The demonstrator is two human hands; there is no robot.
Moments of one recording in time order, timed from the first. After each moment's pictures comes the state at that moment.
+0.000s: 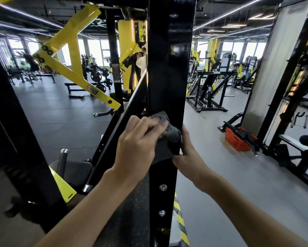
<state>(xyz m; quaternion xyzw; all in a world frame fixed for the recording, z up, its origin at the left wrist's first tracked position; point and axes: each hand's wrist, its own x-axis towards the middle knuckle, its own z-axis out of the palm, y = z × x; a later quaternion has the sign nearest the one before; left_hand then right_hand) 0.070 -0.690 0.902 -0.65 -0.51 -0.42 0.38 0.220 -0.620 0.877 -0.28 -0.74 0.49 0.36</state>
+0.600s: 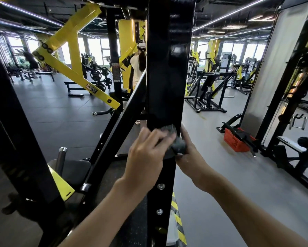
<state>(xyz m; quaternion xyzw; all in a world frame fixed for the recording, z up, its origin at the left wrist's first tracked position) 0.092 -0.685 0.873 -0.65 -0.54 -0.41 0.34 0.226 -0.607 0.870 -0.26 -0.72 0.54 0.35</state>
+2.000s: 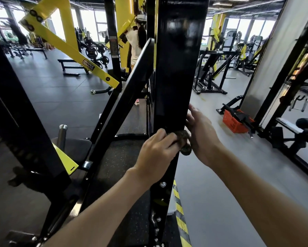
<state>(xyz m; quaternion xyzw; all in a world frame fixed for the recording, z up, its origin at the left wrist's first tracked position) 0.092 -0.682 0.801 -0.71 -0.51 -0.36 0.33 0.217 -0.607 0.862 -0.27 -0.59 0.62 0.43</state>
